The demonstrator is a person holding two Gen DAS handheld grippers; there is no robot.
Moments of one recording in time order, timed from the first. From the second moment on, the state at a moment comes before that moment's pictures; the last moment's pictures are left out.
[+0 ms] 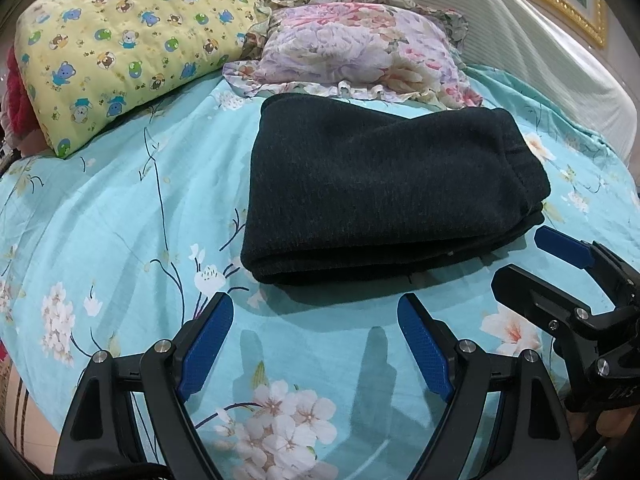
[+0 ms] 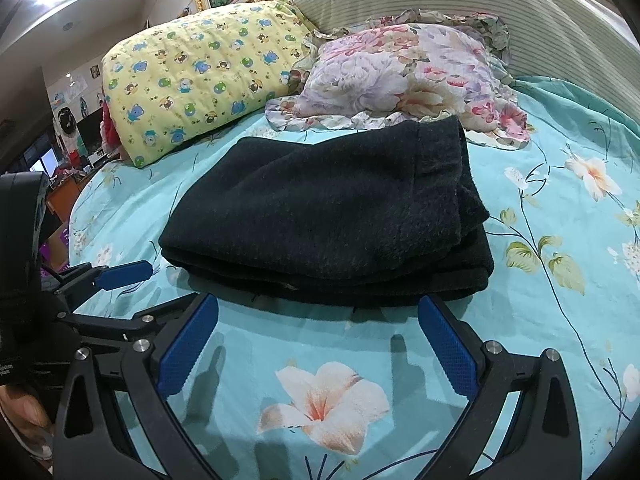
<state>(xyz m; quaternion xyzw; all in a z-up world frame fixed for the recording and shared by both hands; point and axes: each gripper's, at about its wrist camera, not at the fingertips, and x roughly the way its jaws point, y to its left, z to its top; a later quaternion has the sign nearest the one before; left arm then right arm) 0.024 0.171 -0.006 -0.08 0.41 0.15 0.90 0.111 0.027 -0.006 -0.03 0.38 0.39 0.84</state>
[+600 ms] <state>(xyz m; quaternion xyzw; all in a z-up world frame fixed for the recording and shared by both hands) 0.019 0.169 0.002 -0.08 0.40 0.15 0.90 0.110 0.021 0.001 -0.03 0.37 0.38 0.85</state>
